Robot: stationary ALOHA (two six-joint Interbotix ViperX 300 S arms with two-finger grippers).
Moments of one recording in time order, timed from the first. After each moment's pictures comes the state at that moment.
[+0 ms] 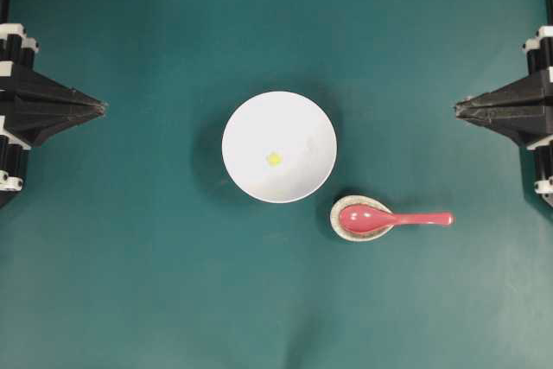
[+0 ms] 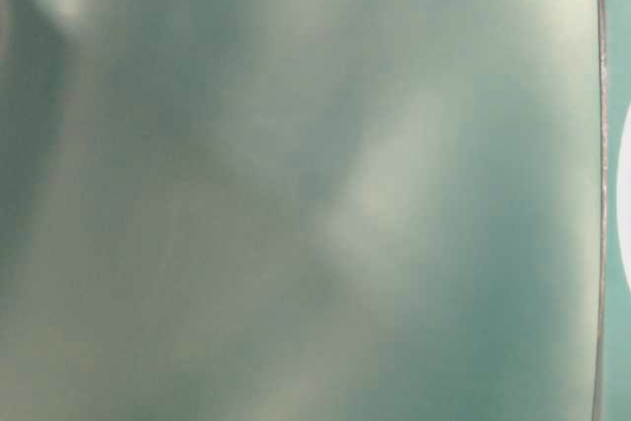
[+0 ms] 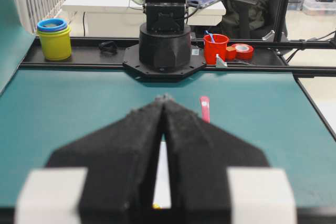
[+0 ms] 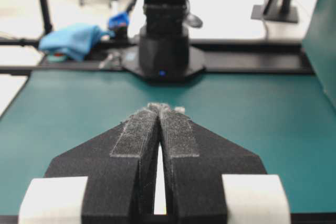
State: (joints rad) left arm 0.00 -0.97 1.18 0.00 -0.29 0.00; right arm 0.00 -0.96 1.17 0.00 -0.29 0.00
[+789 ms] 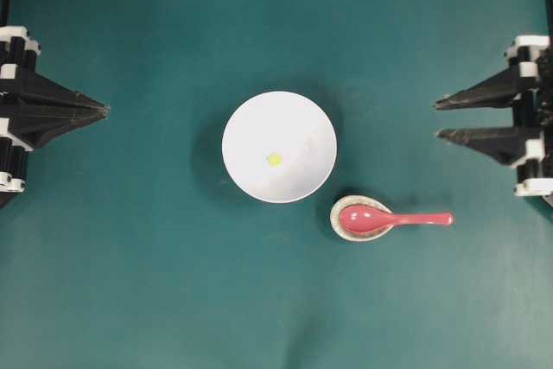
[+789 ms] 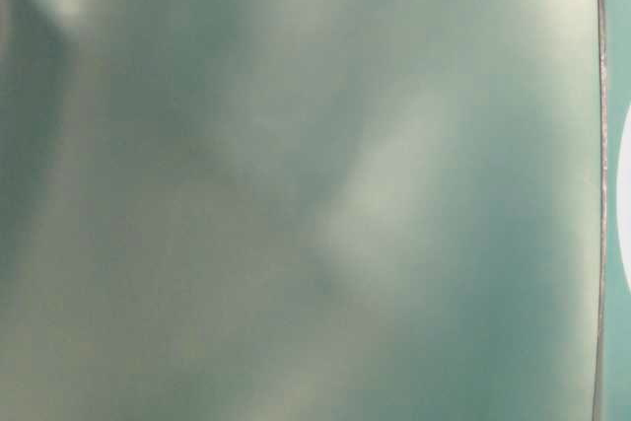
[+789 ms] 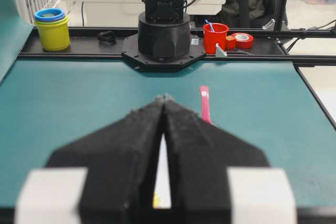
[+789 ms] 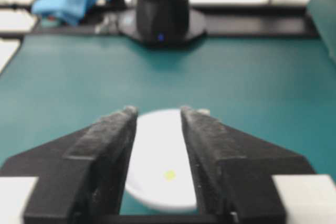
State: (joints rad) left arm 0.00 -0.96 1.18 0.01 -0.27 0.00; right arm -0.01 -0.86 1.18 0.00 -0.28 0.01
